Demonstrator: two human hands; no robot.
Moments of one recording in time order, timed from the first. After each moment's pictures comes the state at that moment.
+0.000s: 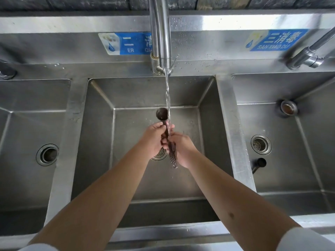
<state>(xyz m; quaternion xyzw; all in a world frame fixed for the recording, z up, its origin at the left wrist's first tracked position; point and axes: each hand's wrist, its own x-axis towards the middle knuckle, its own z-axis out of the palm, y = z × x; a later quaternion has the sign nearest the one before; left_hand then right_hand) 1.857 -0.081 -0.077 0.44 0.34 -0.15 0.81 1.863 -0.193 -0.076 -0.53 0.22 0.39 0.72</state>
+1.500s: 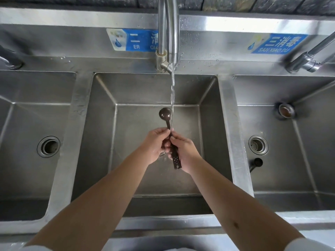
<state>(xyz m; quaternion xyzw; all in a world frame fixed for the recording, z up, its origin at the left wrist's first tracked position) 1.819 -0.085 -0.076 0.48 0.29 -0.15 0.81 1.829 -0.207 -0.061 -0.48 0.21 0.39 0.76</state>
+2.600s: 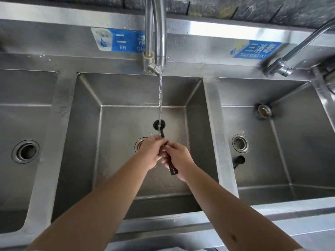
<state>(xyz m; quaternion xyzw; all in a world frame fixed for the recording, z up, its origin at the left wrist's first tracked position) 1.817 -0.113 -0.087 0.46 0.36 -0.19 0.79 1.815 -0.229 -0.052 -0.65 0.23 0.37 0.62</state>
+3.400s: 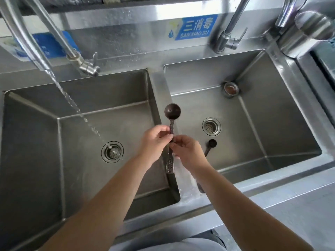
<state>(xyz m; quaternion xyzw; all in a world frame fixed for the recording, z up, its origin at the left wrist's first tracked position) 1.849 -0.276 -0.023 0.72 0.17 -0.15 0.66 1.834 -0.410 -0.022 -0.77 0.16 0.22 0.58</state>
